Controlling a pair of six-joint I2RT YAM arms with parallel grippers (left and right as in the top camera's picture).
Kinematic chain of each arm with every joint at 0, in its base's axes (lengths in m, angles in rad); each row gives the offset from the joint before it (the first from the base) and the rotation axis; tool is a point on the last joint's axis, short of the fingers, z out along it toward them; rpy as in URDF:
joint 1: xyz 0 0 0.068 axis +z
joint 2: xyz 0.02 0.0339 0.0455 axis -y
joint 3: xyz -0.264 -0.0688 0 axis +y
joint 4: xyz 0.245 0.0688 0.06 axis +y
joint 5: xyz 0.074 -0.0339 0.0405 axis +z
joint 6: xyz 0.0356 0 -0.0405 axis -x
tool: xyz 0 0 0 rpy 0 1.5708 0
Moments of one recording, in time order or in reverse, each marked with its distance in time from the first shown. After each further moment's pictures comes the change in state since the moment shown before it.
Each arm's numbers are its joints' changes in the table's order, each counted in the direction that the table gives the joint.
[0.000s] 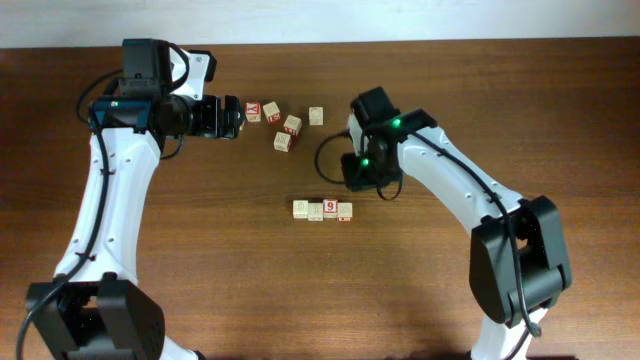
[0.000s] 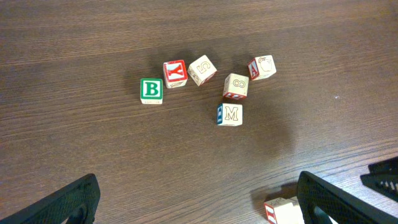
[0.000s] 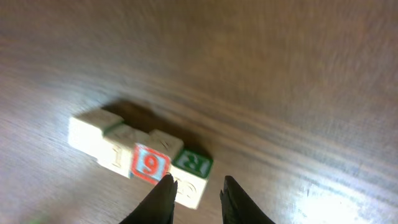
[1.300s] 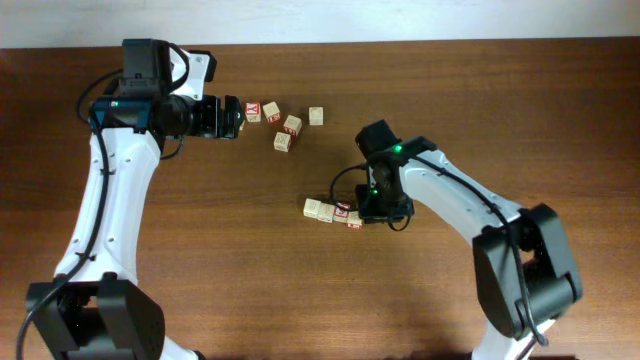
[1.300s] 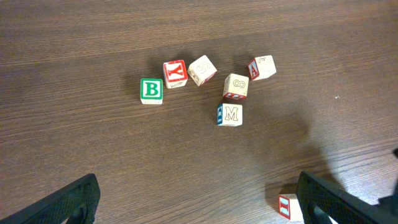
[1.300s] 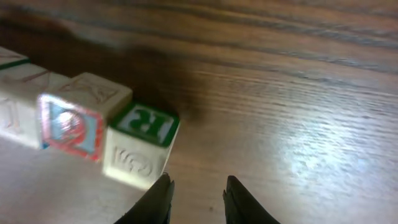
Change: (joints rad) left arm 0.000 0.000 0.000 0.000 0.000 0.000; right arm 0.020 0.074 0.231 0.027 -0.092 -0.148
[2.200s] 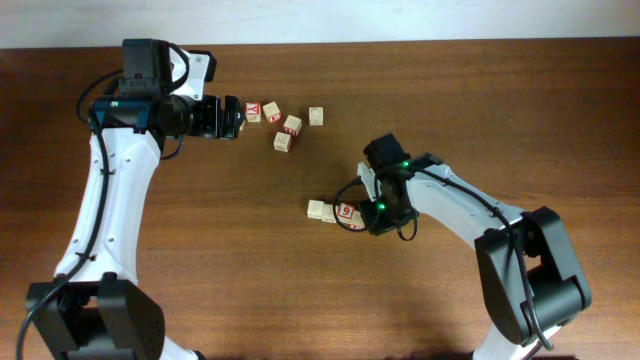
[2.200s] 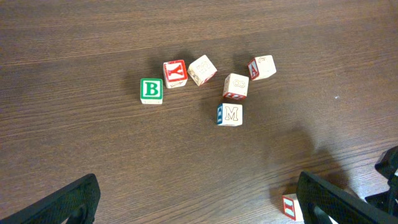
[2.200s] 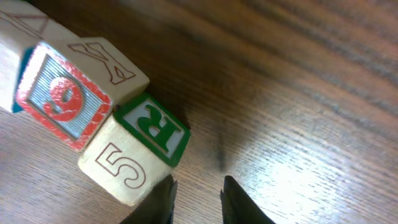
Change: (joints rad) left arm 0.000 0.000 0.000 0.000 0.000 0.000; right arm -0.021 0.029 0.144 -0.161 0.031 0.316
